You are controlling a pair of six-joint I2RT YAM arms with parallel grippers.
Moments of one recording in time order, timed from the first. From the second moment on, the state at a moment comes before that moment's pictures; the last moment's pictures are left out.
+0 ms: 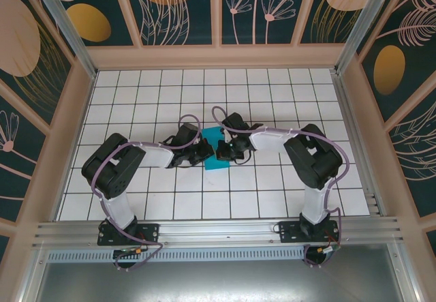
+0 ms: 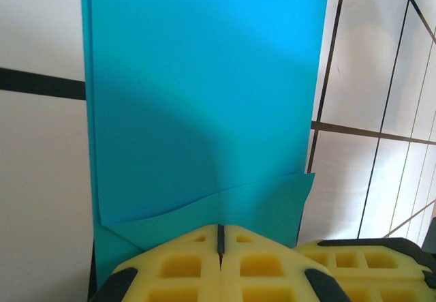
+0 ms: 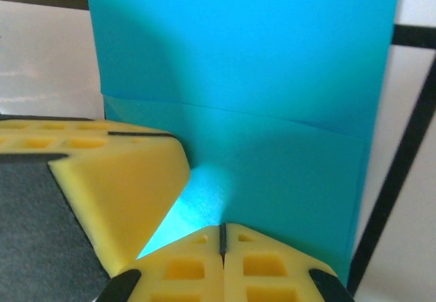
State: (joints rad) left arm -0.62 1.81 0.75 0.22 0.31 -1.05; right arm 0.71 1.88 1.07 -0.35 -0.37 0.62
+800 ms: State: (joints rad) left arm -0.63 1.81 0.75 0.23 0.31 -1.05; right arm 0.67 1.63 0.85 -0.40 -0.33 0.61
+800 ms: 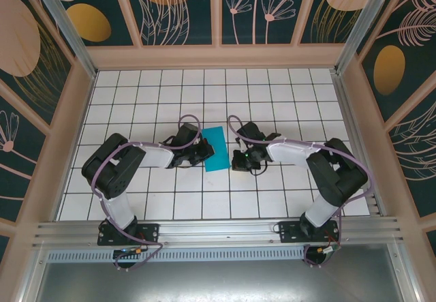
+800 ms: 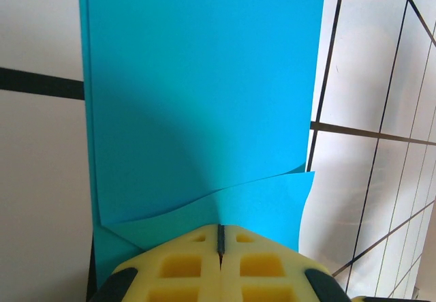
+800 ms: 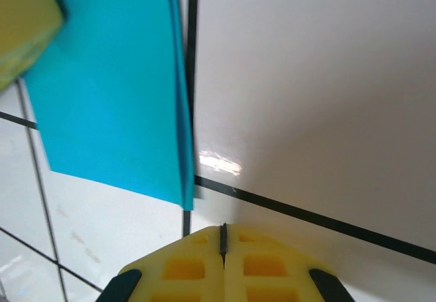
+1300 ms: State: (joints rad) left arm -0.63 1.80 0.75 0.23 0.31 -1.05; right arm 0.67 1.85 1.02 -0.27 -0.43 0.59
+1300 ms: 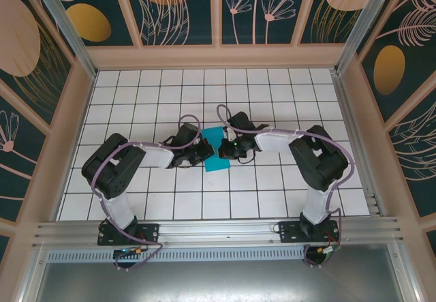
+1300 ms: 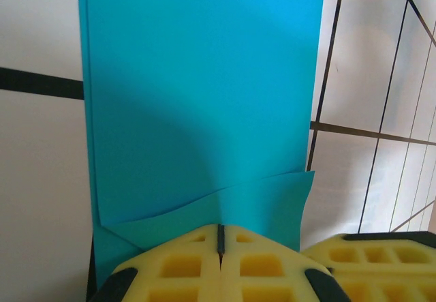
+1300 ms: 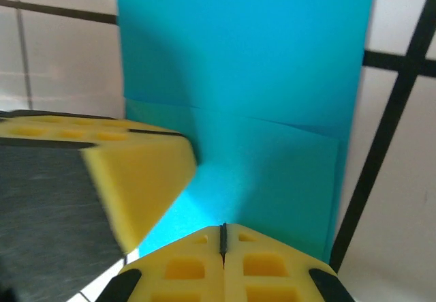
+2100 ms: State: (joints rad) left arm -0.63 1.79 0.77 0.19 0.30 -1.00; right arm 0.55 1.55 0.73 -0.20 -0.48 0.57
